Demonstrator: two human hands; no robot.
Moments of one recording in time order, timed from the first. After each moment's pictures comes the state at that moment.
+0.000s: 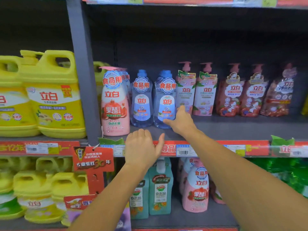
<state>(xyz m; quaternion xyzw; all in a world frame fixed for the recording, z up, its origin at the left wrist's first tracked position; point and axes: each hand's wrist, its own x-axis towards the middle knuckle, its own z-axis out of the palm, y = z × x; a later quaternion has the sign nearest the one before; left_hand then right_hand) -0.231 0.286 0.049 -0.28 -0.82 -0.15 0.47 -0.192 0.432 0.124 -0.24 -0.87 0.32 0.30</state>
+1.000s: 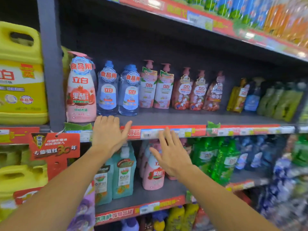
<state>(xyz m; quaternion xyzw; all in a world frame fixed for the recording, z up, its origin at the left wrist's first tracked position) -0.234 0.259 0.056 -0.35 -0.83 -0.20 0.38 -0.049 0.395 0.030 -0.26 -0.95 -0.06 0.16</state>
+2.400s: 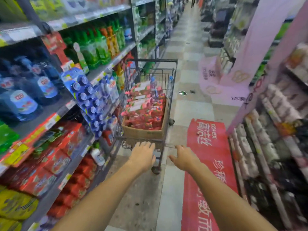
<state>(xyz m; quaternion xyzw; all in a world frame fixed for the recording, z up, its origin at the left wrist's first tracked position) 0.535 0.577 -0.227 -0.90 -0.42 0.07 -0.01 0.711 0.512 -0.221 -0.78 -0.56 0.26 0.03</state>
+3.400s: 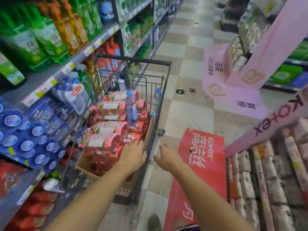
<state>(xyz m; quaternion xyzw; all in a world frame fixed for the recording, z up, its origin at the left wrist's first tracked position) 0.789 0.914 -0.291 -0.84 -0.52 0.05 -0.10 0.945 0.867 -0.273 -0.73 -0.61 0.31 -0.02</state>
